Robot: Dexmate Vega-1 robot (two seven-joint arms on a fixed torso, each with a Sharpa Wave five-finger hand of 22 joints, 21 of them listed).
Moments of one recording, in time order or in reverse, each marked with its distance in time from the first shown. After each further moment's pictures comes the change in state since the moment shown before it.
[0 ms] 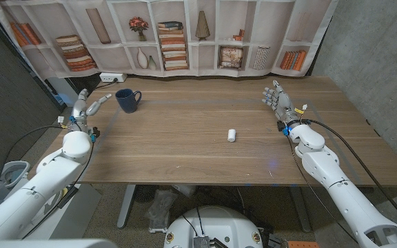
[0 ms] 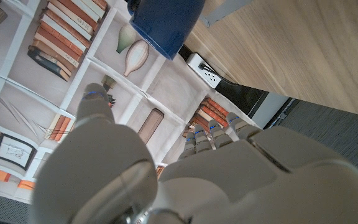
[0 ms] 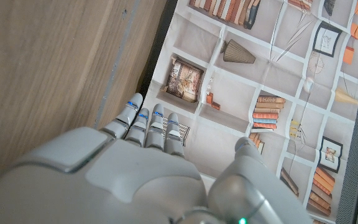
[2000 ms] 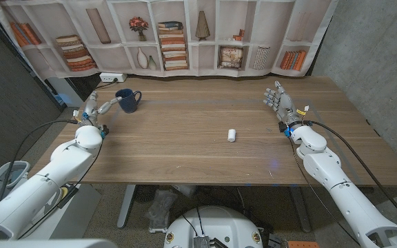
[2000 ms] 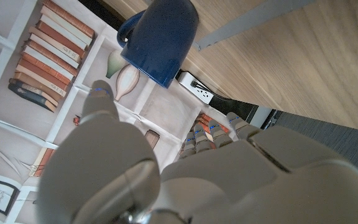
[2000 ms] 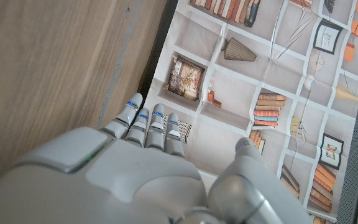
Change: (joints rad) left arm -0.125 0.004 0.122 0.023 0.014 0.160 0.013; left_hand 0.042 0.026 -0.007 0.008 0.011 -0.002 0.005 0.000 0.000 0.004 0.004 0.007 0.000 -0.004 0.005 0.000 0.000 0.000 0.000 0.000 0.000; right arm -0.010 -0.004 0.008 0.004 0.011 0.010 0.008; right_hand 0.000 0.000 -0.004 -0.004 0.000 0.000 0.000 0.000 0.000 0.000 0.000 0.000 0.000 0.000 0.000 0.000 0.000 0.011 0.004 -0.022 0.005
